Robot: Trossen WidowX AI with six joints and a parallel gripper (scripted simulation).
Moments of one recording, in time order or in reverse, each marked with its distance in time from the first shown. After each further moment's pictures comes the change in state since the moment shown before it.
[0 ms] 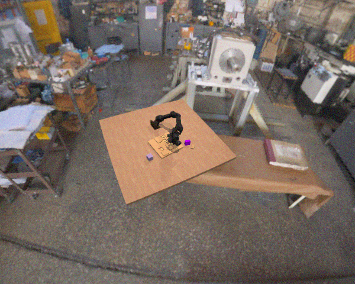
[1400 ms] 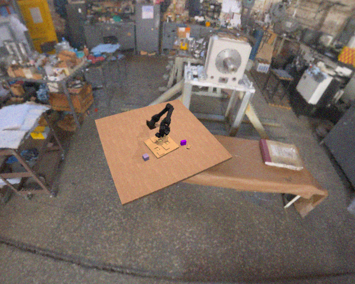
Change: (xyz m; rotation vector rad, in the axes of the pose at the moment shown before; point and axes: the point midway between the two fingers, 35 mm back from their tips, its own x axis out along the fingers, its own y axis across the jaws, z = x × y) arm -0.018 -0.125 0.012 -1.802 0.024 0.000
